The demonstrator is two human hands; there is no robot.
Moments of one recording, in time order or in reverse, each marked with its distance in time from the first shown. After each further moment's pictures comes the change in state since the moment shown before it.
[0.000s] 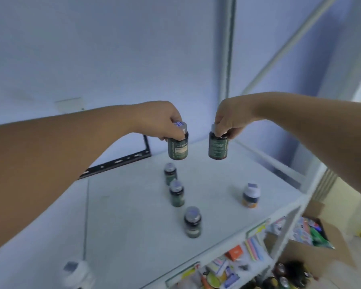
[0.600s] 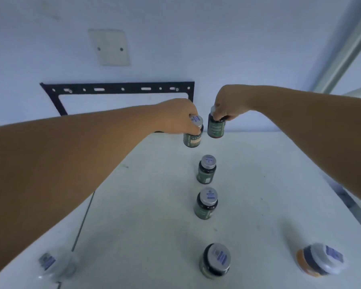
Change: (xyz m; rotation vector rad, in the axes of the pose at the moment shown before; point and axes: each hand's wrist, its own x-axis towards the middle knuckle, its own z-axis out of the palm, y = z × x) left_hand 0.091 -0.161 0.087 -0.126 0.093 -0.337; right_hand 0.275 -0.068 0.056 -0.185 -0.095 -0.246
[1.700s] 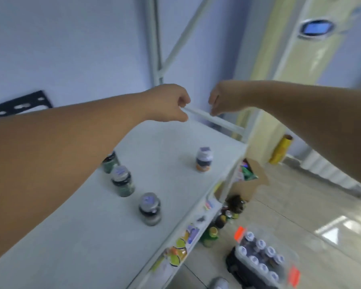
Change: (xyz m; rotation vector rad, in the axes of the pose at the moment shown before) left_hand -0.027 0.221 0.061 -0.005 -0.174 0.720; right_hand -0.323 0.093 0.060 0.049 0.161 0.739
